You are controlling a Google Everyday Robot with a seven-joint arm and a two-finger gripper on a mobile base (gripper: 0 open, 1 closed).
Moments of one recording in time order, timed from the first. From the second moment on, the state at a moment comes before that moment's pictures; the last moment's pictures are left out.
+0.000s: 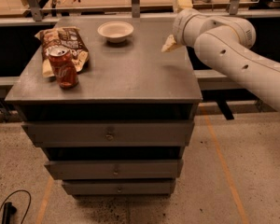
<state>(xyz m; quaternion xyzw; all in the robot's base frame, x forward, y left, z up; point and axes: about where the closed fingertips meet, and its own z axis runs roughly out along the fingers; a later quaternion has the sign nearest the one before) 0.788 -0.105 0.976 -0.58 0.48 -0.32 0.58</state>
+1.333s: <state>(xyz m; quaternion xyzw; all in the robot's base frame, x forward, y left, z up) 0.816 -0.036 0.937 -0.63 0.42 -0.29 0.59</state>
